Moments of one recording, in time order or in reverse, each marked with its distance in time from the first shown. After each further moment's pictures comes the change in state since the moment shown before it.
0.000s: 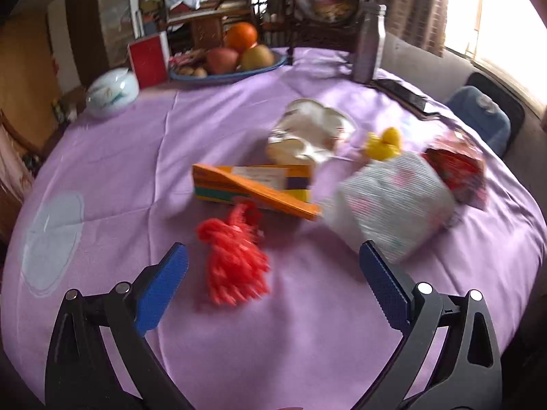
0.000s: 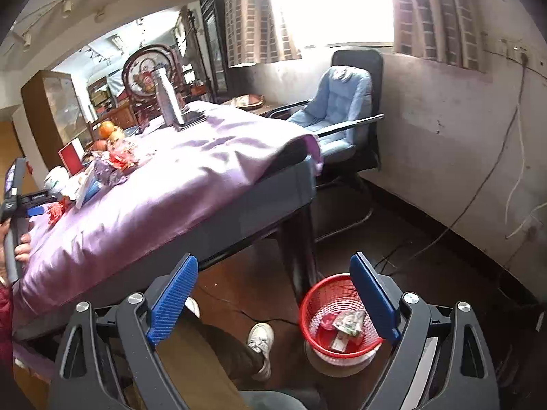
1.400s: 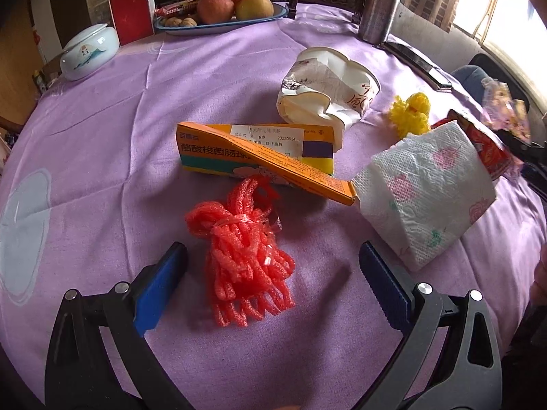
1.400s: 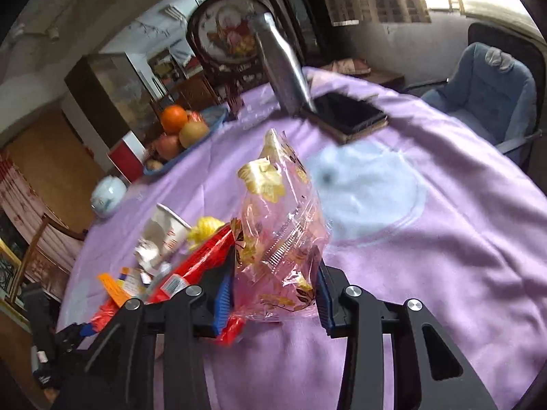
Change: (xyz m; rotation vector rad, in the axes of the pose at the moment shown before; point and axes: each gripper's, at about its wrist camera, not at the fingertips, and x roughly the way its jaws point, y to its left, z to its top) left arm 0.036 0.012 0.000 -0.012 0.180 -0.075; right arm 0.215 0.246 0.172 -0.036 0.160 0.361
